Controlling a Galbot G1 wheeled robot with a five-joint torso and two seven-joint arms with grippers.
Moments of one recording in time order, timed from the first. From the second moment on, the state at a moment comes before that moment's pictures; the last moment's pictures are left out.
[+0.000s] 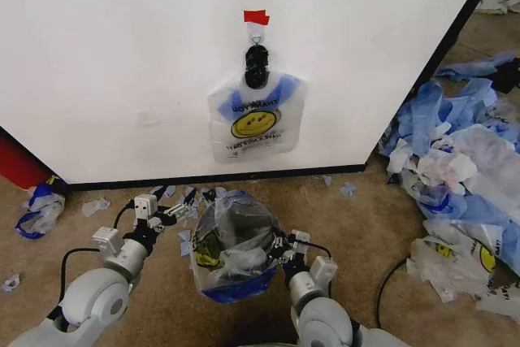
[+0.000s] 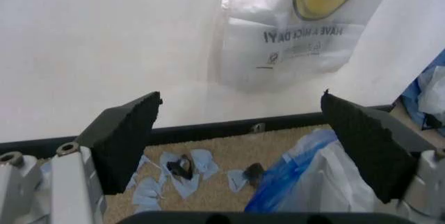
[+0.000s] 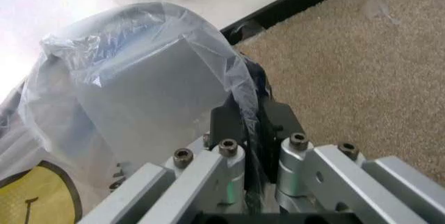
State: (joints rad) left arm 1.41 -0.82 -0.43 -2.05 -0.80 0.01 -0.11; right arm -1.03 1.01 -0.41 1.97 0.96 0.16 0.74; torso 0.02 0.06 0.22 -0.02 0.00
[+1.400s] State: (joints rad) left arm 1.56 -0.74 -0.44 -2.22 -0.74 -0.03 -0.05; right arm -1.01 1.04 -0.44 1.94 0.89 0.13 0.81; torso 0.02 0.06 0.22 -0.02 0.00
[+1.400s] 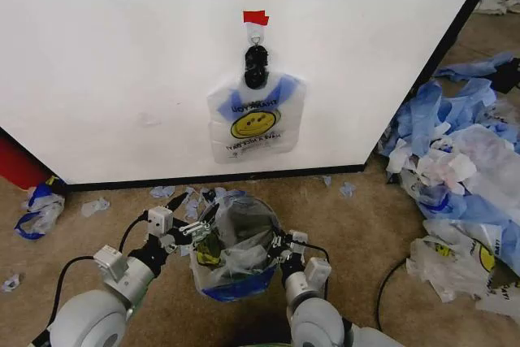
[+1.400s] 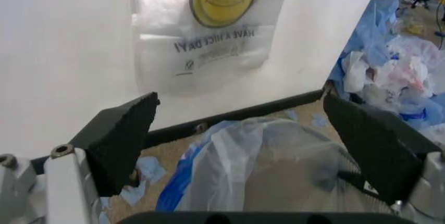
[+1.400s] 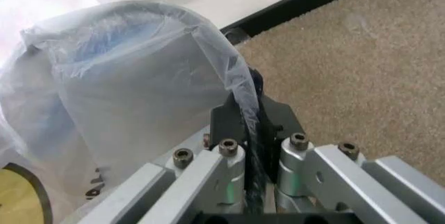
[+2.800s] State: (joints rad) left arm 1.57 -0.67 -0.41 -2.33 -0.86 0.02 -0.09; right arm -1.00 1.05 -0.46 1.95 0.86 0.10 0.85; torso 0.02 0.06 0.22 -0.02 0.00
